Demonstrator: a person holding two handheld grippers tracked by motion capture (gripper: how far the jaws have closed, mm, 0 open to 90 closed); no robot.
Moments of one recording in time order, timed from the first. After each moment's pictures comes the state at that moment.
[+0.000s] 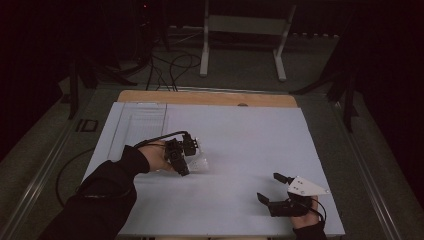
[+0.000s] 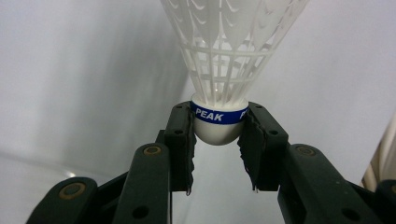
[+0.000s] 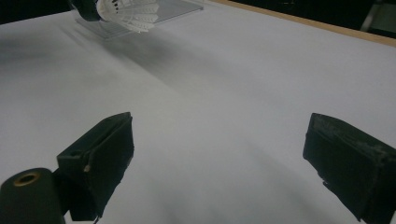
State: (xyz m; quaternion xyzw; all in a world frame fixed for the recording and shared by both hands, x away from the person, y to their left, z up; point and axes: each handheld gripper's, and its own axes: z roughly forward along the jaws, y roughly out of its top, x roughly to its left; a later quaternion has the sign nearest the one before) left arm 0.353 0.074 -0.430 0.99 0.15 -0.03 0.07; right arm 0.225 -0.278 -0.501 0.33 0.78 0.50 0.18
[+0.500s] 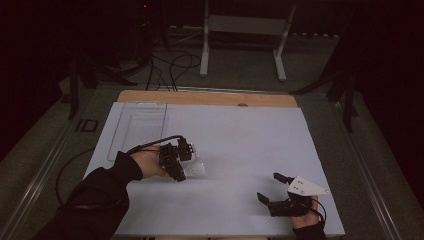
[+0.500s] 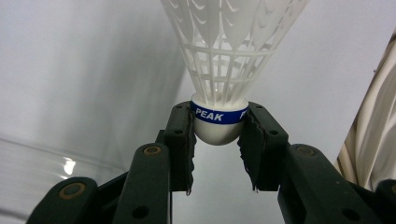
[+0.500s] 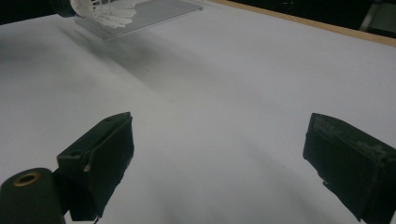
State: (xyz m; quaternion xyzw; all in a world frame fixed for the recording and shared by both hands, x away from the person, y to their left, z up) left arm 0.332 0.084 -0.417 0.98 0.15 -0.04 0.08; right arm 0.225 -0.278 -0.501 0.33 0.78 0.50 0.18
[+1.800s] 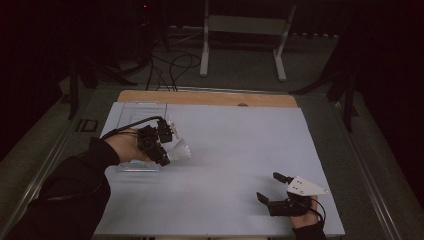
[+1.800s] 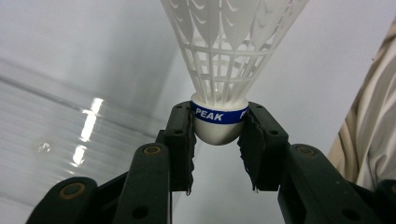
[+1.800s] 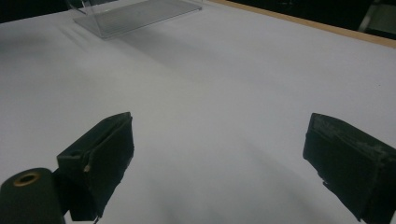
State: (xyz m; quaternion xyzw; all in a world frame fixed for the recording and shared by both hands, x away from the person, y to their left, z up) left arm 0.354 0.134 -0.369 0.98 0.19 -0.02 0.10; right arm 0.226 -0.277 -0.501 0.33 0.78 0.50 0.19
